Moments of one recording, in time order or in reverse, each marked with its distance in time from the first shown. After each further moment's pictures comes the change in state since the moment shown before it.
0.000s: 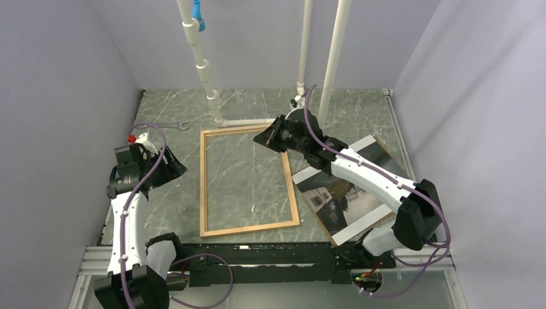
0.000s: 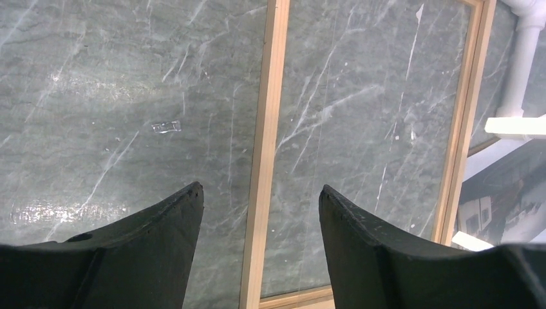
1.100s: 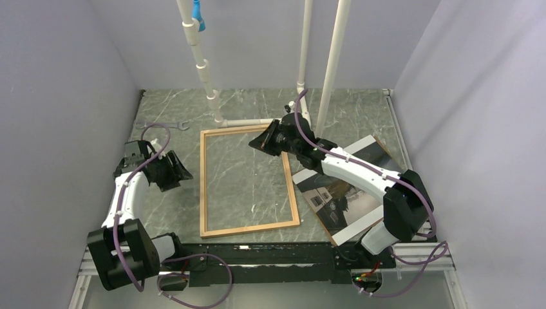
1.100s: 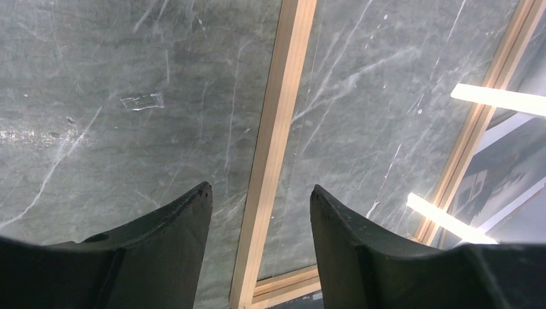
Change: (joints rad) left arm 0.000 0.268 -0.015 0.016 0.069 -0.001; right arm 0.001 0.093 -0.027 0.091 -0.035 0.059
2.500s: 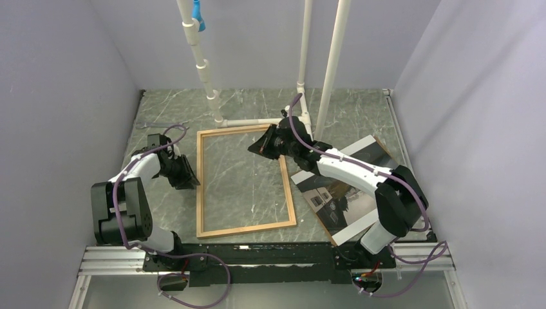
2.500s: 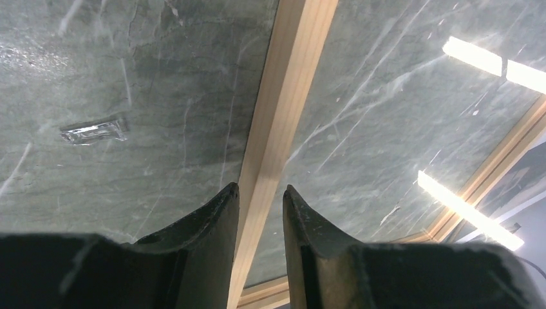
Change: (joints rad) left arm -0.143 0.316 0.072 0.024 -0.071 -0.060; right arm 0.003 0.042 -0.050 0.056 -0.030 -0.018
